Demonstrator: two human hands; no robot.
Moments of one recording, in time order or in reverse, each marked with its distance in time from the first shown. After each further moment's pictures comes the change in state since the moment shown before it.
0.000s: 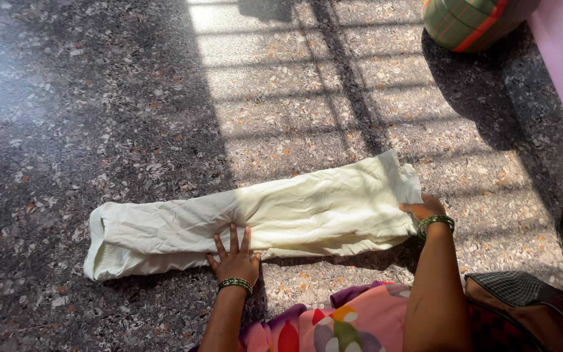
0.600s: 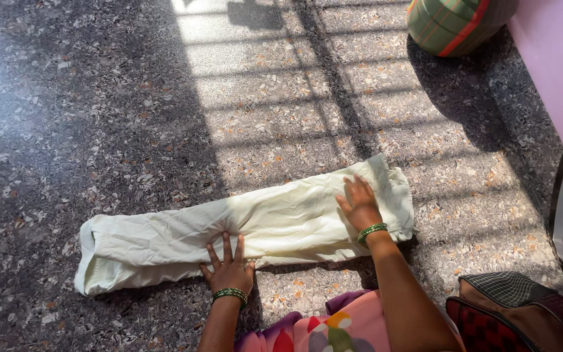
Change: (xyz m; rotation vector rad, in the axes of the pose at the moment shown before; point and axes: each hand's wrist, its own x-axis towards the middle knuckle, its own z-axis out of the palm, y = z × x) left_hand -0.002 0.003 -0.003 0.027 -0.022 -0.016; right_hand -0.090 -0.084 0.112 -0.424 0.197 -0.754
